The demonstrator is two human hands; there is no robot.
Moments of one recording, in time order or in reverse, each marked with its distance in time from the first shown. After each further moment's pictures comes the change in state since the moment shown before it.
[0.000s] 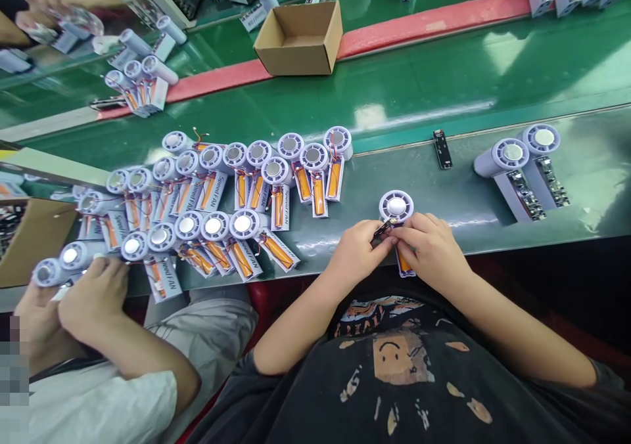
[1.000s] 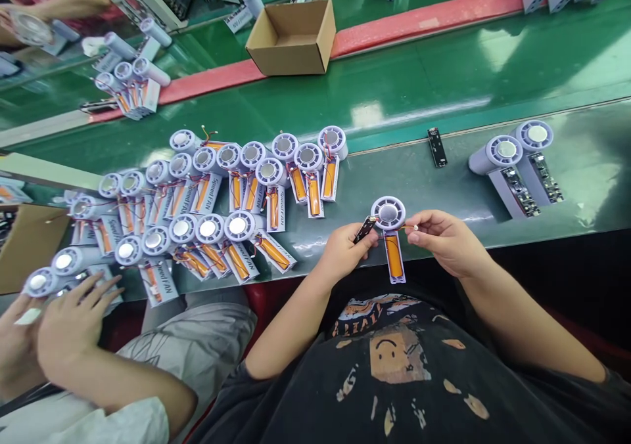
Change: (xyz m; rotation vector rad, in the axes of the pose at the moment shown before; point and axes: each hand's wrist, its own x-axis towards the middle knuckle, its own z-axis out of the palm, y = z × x) left_hand -0.002 -0.025 -0.004 -0.248 -0.094 -0.207; right_hand 0.000 0.026 -0.004 1.367 -0.047 0.553
